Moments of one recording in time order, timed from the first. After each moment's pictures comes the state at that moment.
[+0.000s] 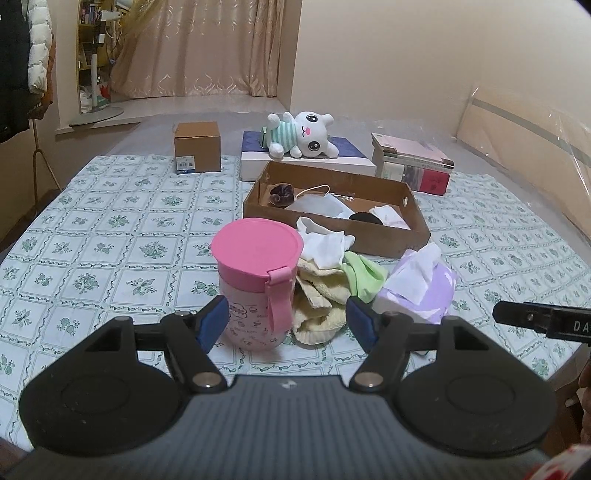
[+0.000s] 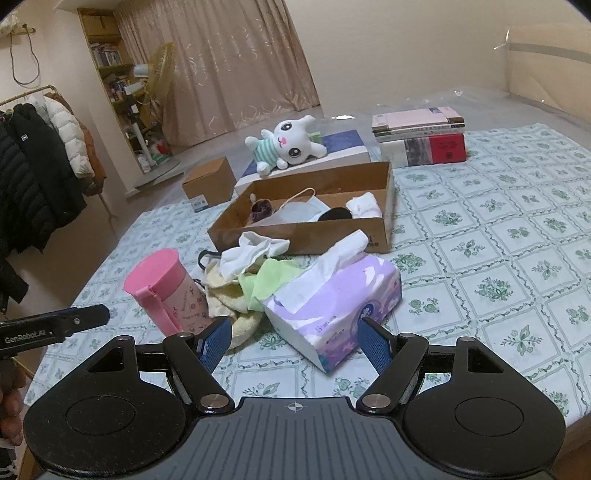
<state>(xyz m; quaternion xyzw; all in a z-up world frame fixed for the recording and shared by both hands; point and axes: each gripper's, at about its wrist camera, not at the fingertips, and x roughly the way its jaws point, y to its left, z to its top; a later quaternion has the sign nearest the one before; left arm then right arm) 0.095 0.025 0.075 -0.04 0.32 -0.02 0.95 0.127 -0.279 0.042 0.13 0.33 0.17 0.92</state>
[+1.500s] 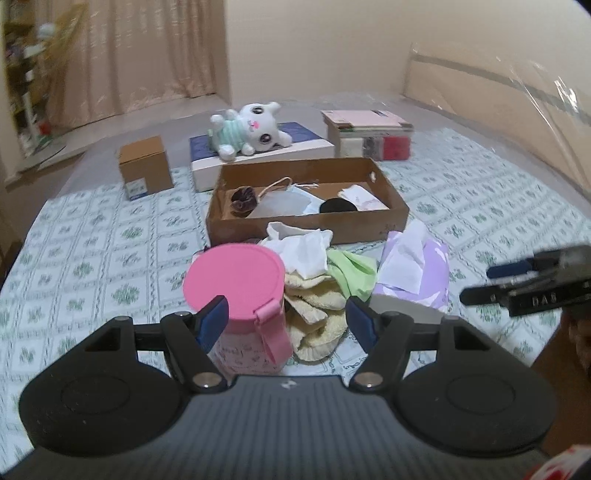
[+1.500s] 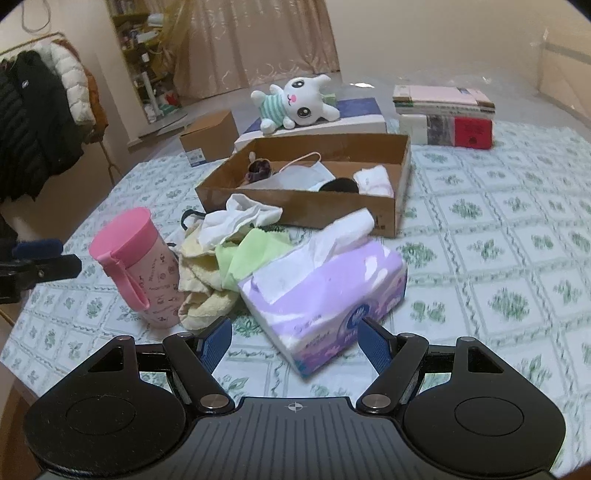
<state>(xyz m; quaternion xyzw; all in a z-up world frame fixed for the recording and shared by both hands) 0.149 0.022 0.080 0.06 0.34 -0.12 0.93 0.188 -0.270 0.016 0.06 0.38 0.20 0.90</state>
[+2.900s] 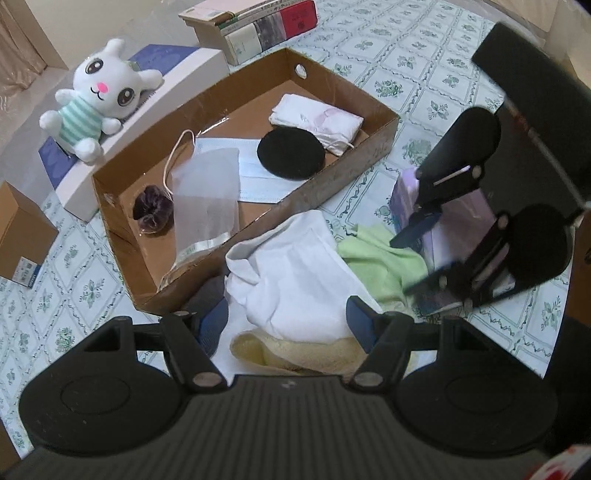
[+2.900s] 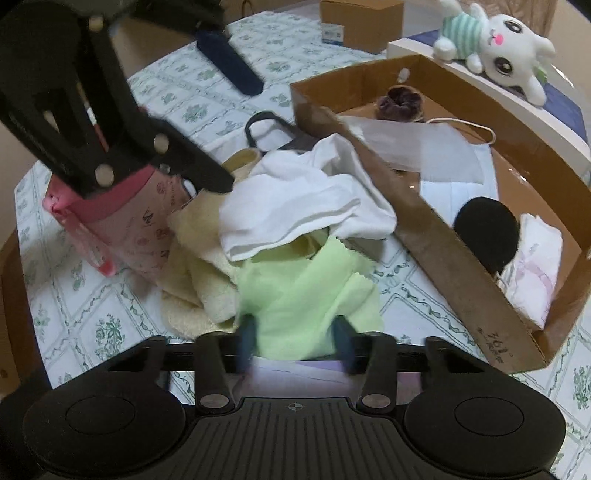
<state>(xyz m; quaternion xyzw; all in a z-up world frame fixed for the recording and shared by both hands) 0.365 -0.027 0.035 0.27 0.49 -0.29 0.77 0.360 -0.174 -0.040 -0.17 0.49 0.41 0.75</state>
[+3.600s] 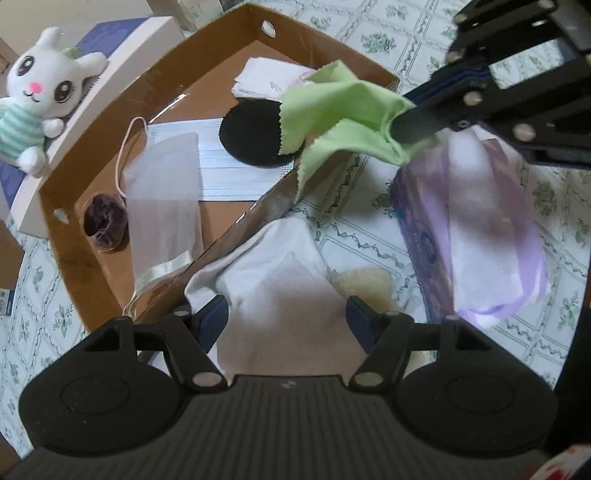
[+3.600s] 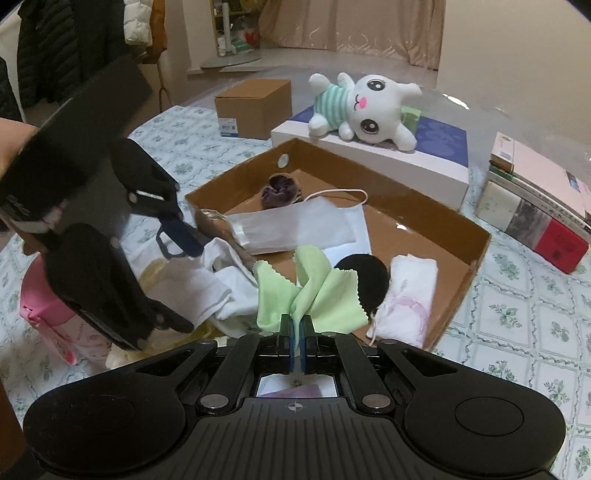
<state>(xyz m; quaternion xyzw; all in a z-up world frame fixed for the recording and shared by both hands) 0.402 -0.079 -0.011 0.33 0.54 -0.30 0.72 0.375 -0.230 0.017 -0.09 0.40 0.31 0.86</state>
